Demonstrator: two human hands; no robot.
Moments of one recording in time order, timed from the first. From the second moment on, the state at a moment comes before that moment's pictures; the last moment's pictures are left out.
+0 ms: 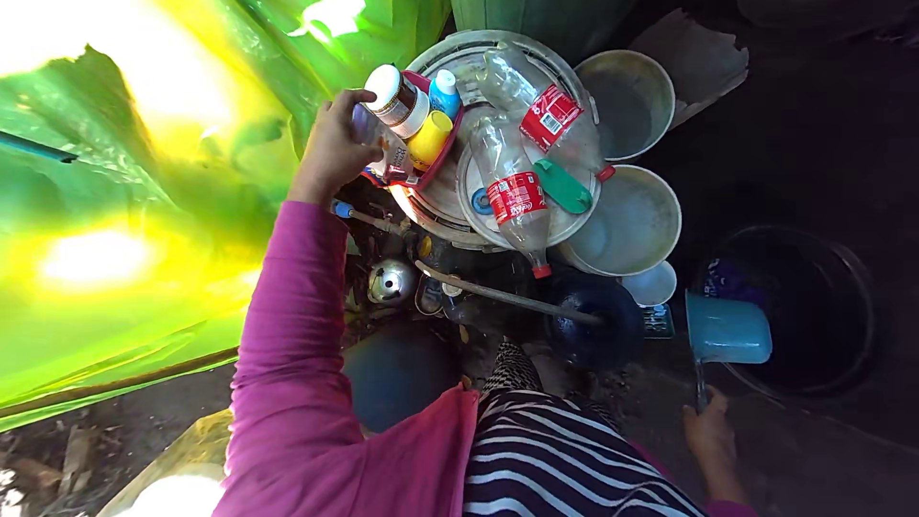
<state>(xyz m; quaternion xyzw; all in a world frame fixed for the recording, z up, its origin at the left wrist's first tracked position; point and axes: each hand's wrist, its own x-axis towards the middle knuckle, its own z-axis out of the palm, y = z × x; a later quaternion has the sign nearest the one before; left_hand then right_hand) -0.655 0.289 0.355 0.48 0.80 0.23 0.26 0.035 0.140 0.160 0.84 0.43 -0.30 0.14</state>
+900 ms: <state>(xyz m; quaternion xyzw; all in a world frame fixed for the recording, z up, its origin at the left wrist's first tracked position) -0.449 0.269 0.327 0.64 0.60 0.29 0.39 0.033 0.131 0.163 0.87 0.38 -0.29 0.13</state>
